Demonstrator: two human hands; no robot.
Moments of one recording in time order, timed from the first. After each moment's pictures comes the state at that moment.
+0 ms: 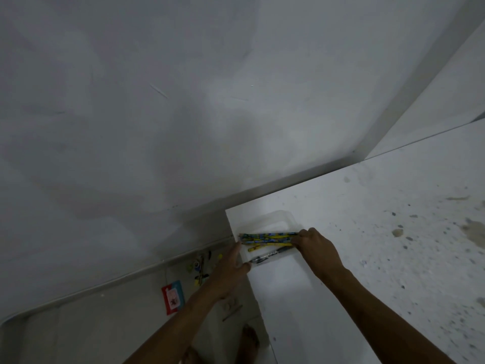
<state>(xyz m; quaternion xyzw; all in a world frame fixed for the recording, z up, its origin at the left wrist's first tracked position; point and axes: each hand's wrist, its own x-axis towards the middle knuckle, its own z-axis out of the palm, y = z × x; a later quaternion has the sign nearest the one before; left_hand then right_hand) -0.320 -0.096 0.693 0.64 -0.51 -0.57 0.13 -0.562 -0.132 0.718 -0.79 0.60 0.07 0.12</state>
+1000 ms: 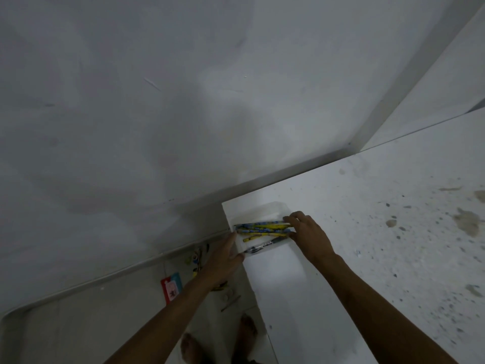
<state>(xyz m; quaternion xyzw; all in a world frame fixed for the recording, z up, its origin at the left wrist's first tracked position) -0.318 -0.097 0.720 0.63 -0.54 -0.55 0.13 -0.561 -0.141 0.711 -0.74 0.64 -0.04 0.22</state>
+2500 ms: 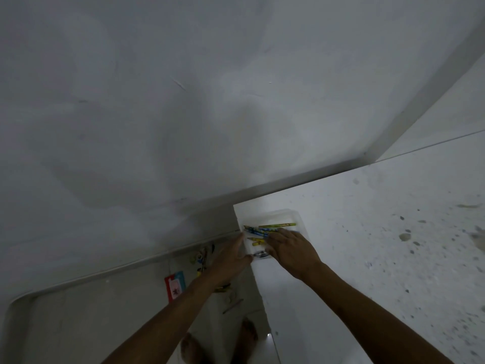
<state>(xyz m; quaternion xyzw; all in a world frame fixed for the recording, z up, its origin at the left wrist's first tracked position) -0.308 -0.103 0.718 0.65 -0.51 -0.56 0.09 -0.508 -0.128 0.721 -0.87 0.47 0.06 0.14</state>
